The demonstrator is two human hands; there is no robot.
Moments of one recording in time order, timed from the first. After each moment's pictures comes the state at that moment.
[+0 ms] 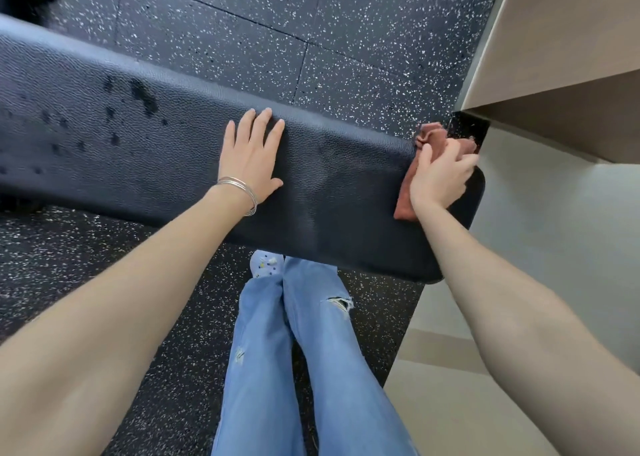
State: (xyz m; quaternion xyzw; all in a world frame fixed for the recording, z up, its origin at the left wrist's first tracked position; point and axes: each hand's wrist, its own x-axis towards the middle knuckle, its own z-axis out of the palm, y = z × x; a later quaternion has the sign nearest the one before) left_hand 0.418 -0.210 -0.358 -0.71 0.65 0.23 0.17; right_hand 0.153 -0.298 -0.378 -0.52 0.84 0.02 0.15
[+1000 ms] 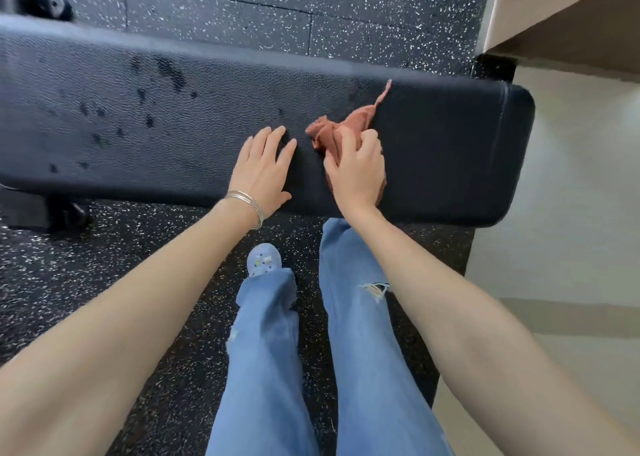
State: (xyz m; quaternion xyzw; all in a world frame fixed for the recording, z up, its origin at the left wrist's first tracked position) left_hand 0.444 -0.129 -0.347 -0.62 0.72 0.25 0.20; right_hand 0.288 -0.153 -0.375 -0.71 0.68 -0.03 0.19
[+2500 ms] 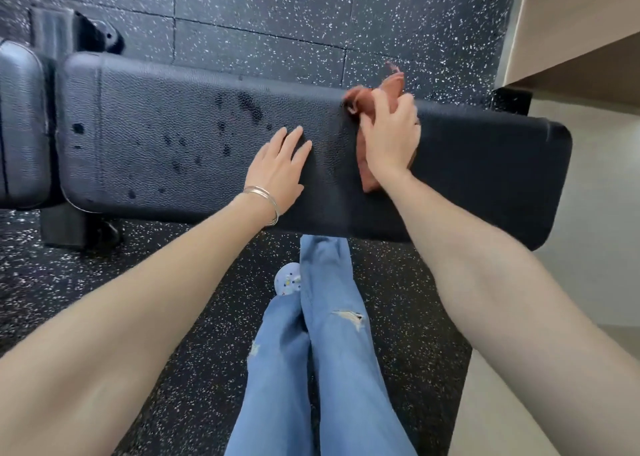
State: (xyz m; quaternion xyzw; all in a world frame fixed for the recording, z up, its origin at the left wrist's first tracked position) left_hand 0.542 -0.144 -0.360 -0.62 0.73 0.23 0.15; right_hand 0.371 -0.231 -0.376 -0.69 0.71 0.01 0.12
